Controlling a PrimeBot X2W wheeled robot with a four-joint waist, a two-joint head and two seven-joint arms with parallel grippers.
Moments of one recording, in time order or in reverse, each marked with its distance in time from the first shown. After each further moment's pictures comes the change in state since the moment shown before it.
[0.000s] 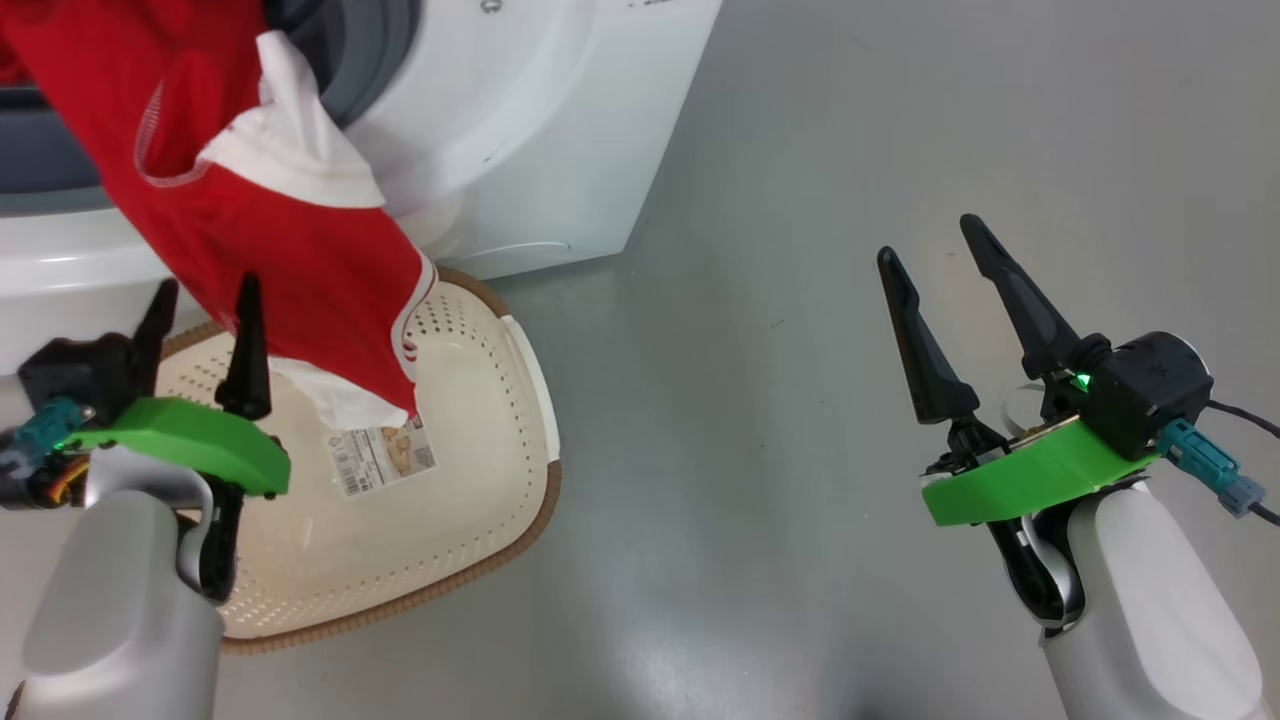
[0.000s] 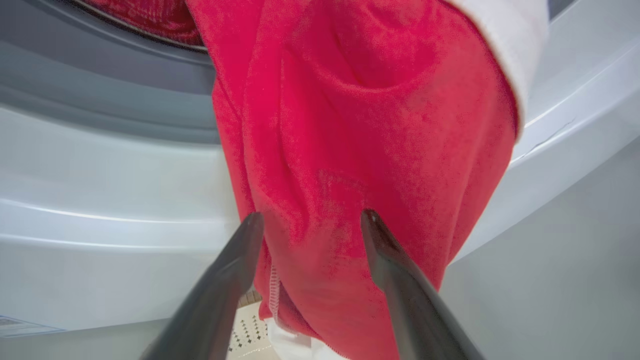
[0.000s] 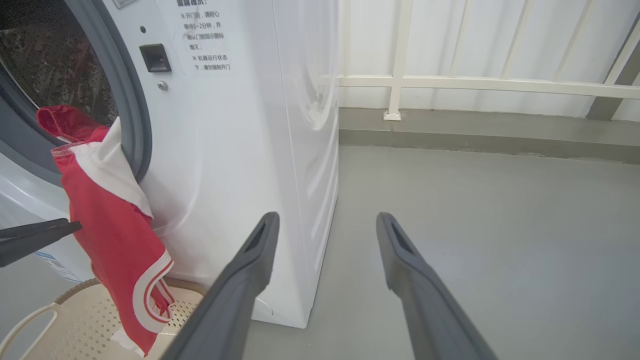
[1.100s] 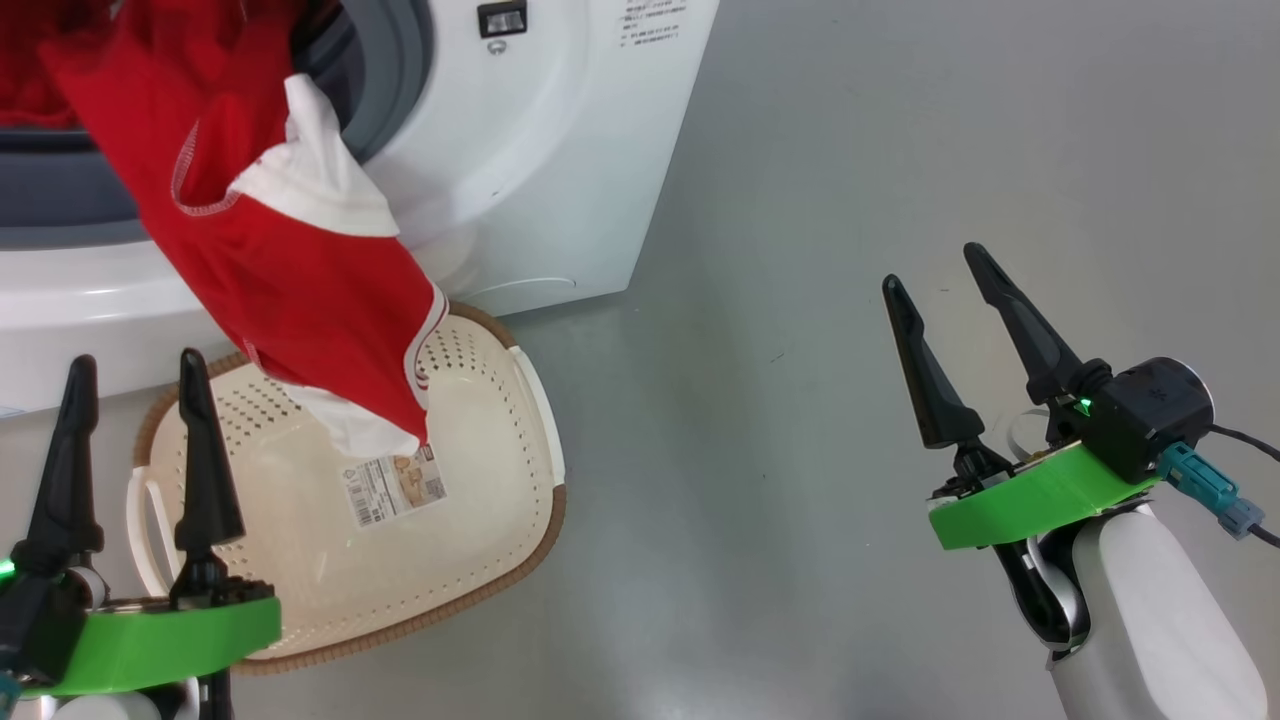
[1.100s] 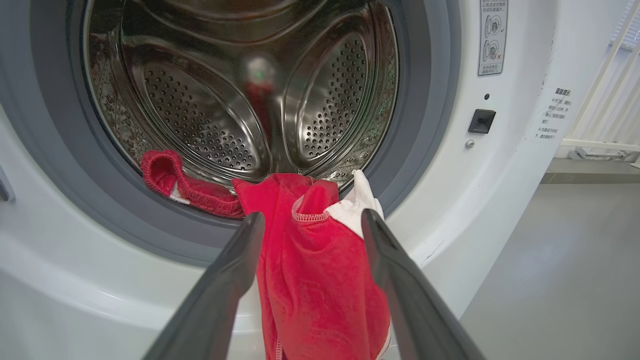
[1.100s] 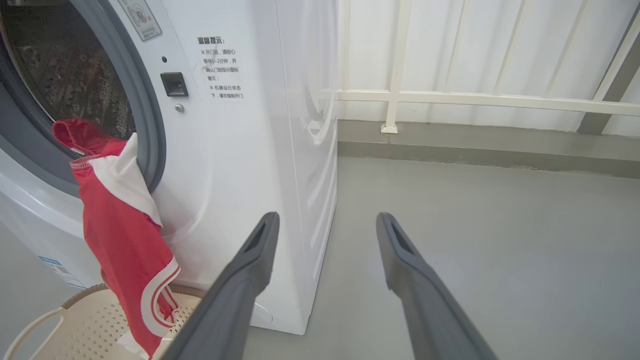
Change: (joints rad) left arm 0.522 -0.128 0.220 -0.875 0.161 0.039 -0.007; right arm 0.040 -0.014 0.000 -0.005 0.000 0.000 -0.002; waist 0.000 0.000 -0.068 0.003
